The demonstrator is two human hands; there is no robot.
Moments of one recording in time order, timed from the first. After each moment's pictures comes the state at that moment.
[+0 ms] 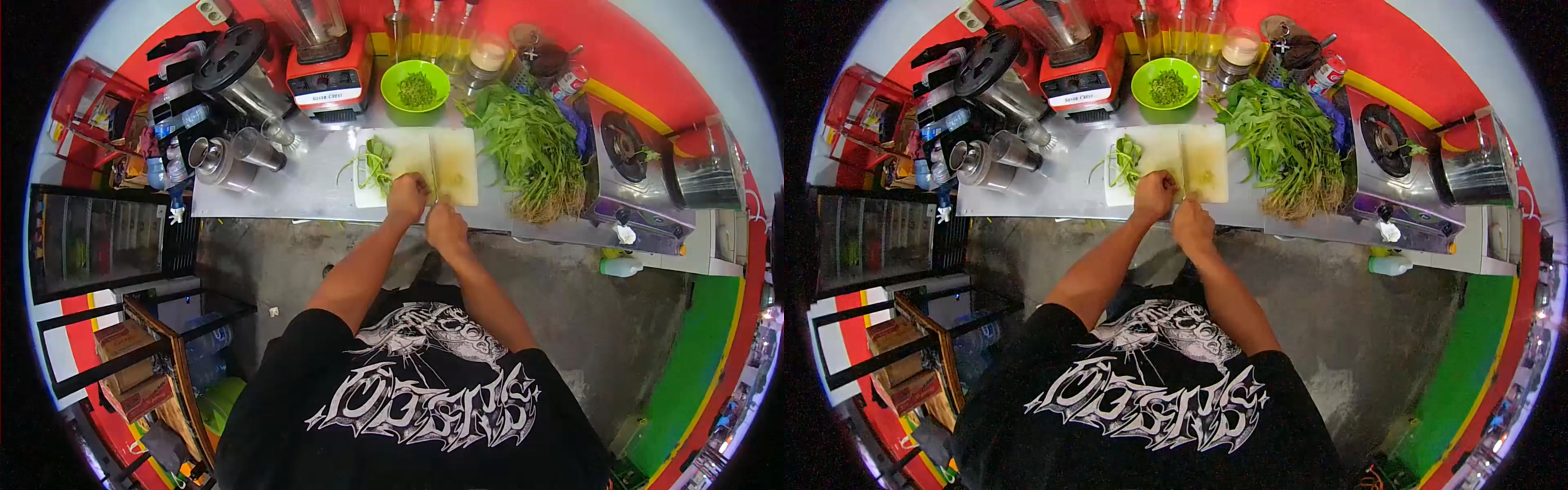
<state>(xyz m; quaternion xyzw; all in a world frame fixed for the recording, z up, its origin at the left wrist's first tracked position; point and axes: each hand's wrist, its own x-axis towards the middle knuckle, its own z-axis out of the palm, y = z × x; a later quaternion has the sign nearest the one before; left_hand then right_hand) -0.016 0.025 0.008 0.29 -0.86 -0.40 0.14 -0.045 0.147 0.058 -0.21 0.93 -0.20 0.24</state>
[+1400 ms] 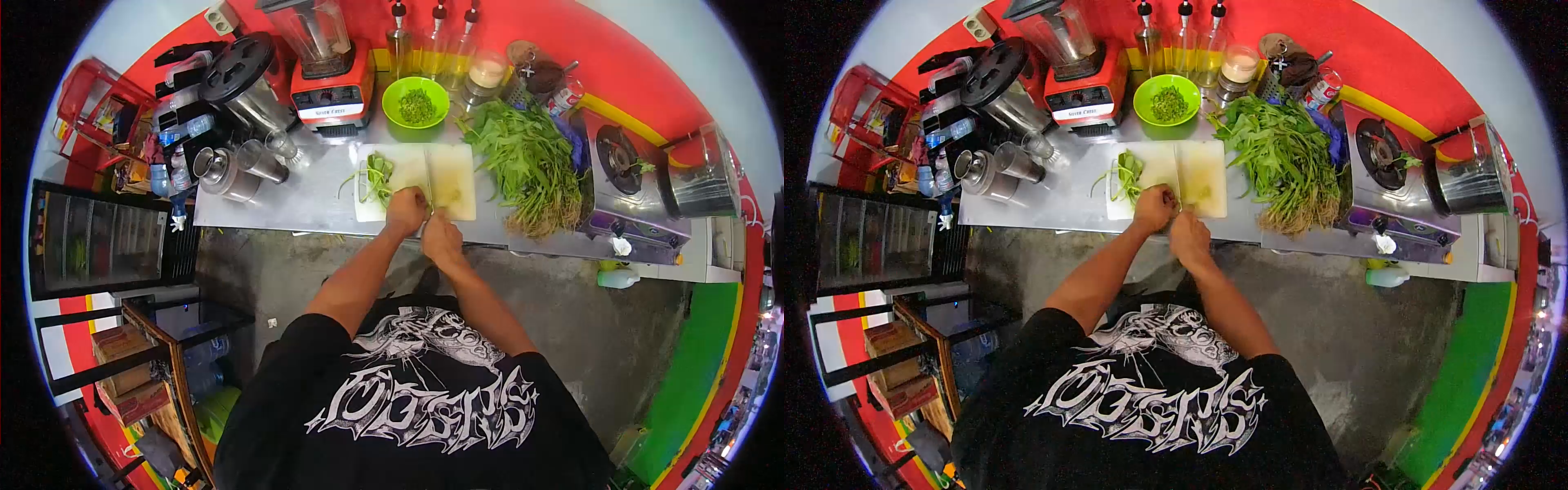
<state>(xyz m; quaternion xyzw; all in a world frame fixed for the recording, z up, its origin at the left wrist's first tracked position) -0.020 0.017 0.010 0.29 -0.86 -0.41 0.09 -0.051 0.140 0.050 -0.21 0.92 -0.17 0.28</state>
